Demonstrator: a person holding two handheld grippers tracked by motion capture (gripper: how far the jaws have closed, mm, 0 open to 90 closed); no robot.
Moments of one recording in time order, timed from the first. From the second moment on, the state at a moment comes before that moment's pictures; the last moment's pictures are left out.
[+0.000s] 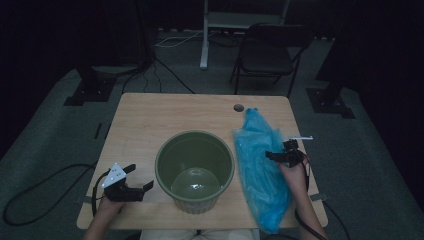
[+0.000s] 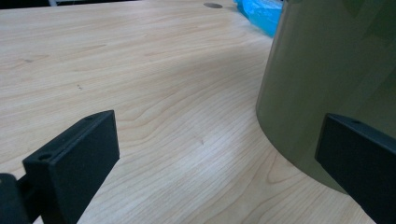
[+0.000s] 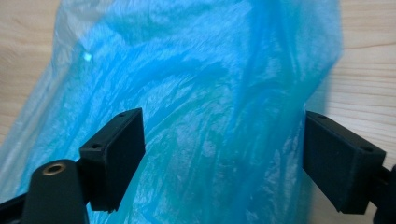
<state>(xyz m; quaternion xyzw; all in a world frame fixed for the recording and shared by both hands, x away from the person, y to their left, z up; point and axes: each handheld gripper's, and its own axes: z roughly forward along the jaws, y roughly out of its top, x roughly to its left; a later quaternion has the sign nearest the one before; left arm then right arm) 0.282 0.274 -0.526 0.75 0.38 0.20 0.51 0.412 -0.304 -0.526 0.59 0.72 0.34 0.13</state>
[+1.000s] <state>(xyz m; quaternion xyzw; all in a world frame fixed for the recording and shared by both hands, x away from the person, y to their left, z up) 0.281 0.271 -0.528 0.76 0.38 0.20 0.50 0.394 -0.276 -0.495 0.56 0.70 0.42 0.15</state>
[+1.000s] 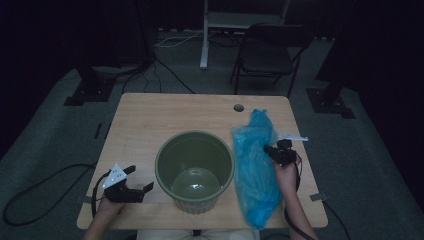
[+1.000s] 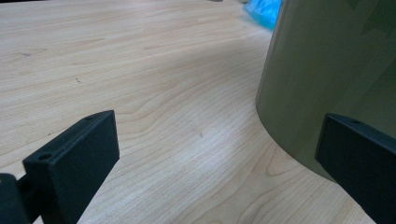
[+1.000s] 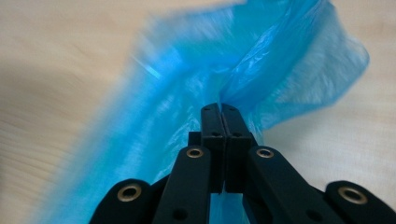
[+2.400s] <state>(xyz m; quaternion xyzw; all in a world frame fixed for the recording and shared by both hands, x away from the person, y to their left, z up) 0.281 0.270 -0.526 0.76 0.38 0.20 0.50 0.327 -0.175 -0.187 0.28 0.54 0.76 0.23</state>
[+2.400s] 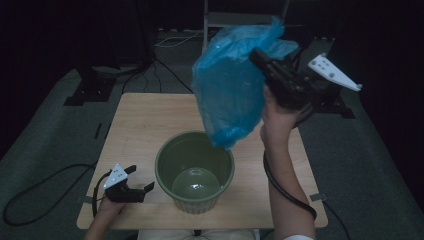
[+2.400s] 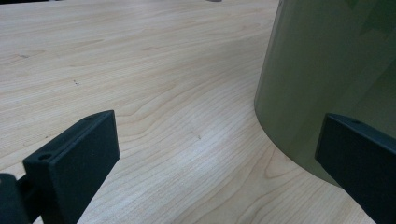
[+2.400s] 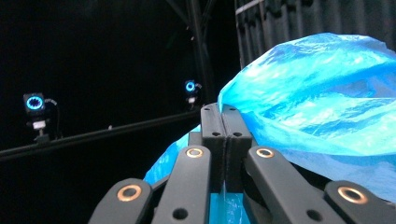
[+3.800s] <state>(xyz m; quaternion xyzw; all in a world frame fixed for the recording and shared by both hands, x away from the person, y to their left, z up) 0.311 0.247 -0.373 0.76 0.38 0.19 0.50 0.327 -0.195 -0.370 0.42 0.68 0.60 0.09</state>
